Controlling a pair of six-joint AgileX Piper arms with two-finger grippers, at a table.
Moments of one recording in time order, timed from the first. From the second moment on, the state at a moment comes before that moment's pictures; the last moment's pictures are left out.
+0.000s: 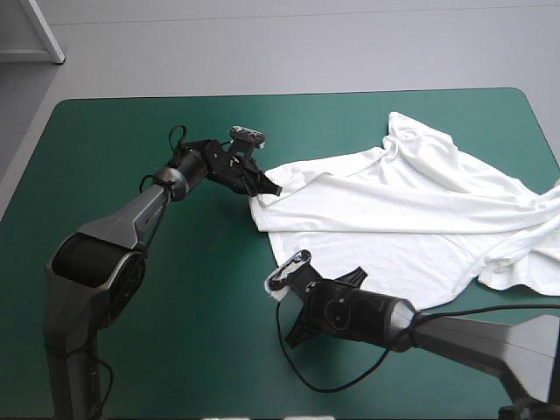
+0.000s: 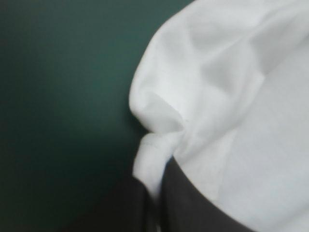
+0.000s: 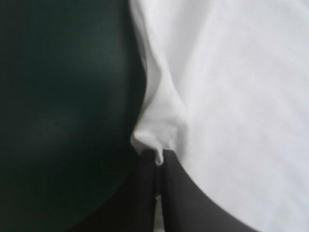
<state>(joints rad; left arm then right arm) -0.36 2.07 -1.69 -0.39 0.71 0.39 1.09 1.57 -1.01 -0.49 0.82 0.59</state>
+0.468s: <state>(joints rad) -0.36 1.66 -2.00 -0.39 0.82 0.37 1.09 1.16 -1.53 -0.69 1.24 0.44</state>
